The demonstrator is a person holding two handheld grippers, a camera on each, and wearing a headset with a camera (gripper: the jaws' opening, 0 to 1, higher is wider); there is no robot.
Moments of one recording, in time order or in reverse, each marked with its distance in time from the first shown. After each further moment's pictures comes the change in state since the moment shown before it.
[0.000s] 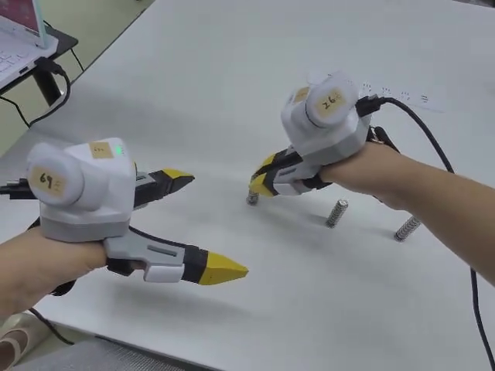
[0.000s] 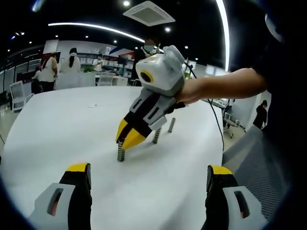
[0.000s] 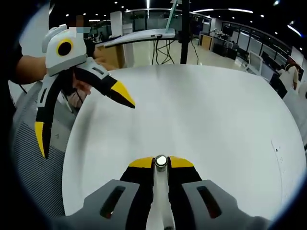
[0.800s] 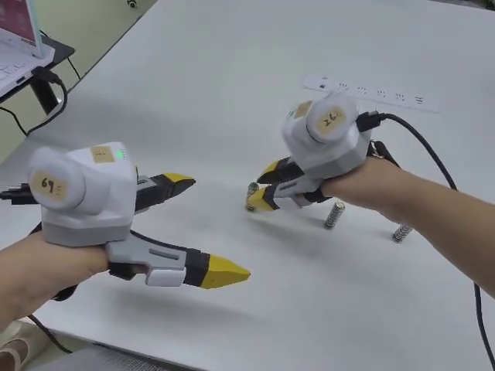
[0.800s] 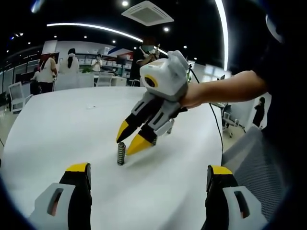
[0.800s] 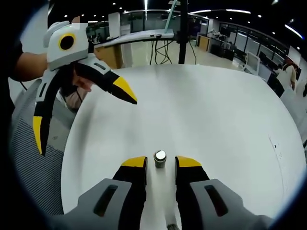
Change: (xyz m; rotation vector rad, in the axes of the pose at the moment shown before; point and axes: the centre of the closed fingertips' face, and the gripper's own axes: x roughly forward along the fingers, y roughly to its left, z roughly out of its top) left arm 0.002 -0.003 0.006 0.009 0.001 -0.008; right arm -0.018 0.008 -0.004 0.007 -0.034 -0.040
